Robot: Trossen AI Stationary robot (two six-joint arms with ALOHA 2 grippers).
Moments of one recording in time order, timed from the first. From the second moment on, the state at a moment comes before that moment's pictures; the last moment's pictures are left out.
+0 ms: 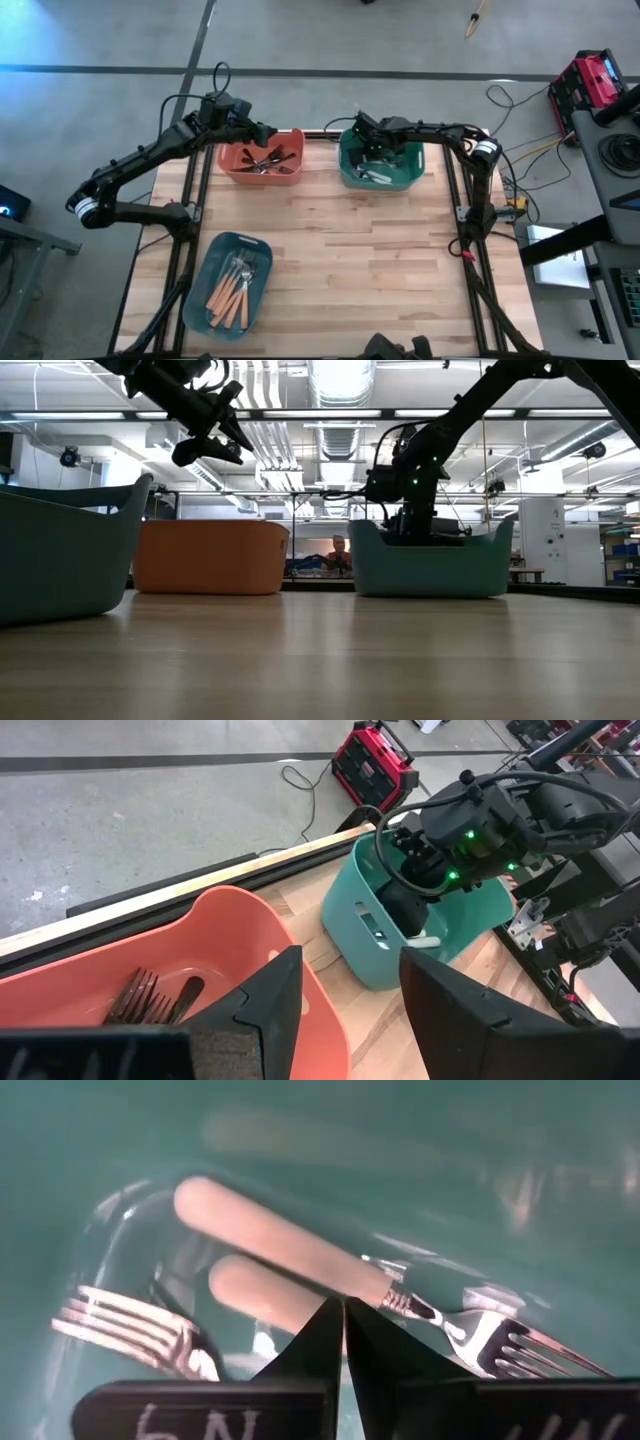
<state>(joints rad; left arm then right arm) 0.74 1.16 1.02 -0.37 0.19 -0.48 -0.66 1.95 1.33 -0.69 0.11 0.64</state>
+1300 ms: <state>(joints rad) 0.84 1.78 1.41 -1.16 0.35 -0.21 -0.72 1.83 1.59 -0.81 0.13 0.40</state>
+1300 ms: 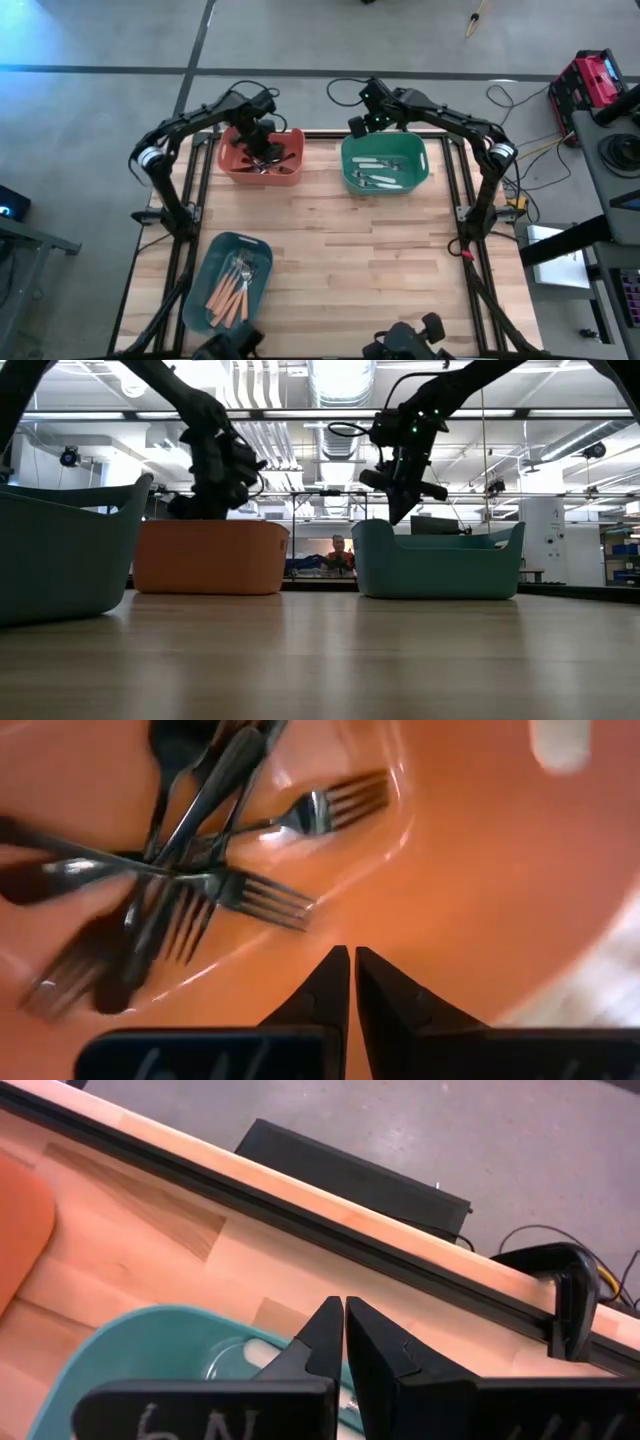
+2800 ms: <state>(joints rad) 0.82 1.79 1.33 -0.86 0.12 -0.06 -0.82 1.83 1.60 -0.72 0.16 0.37</state>
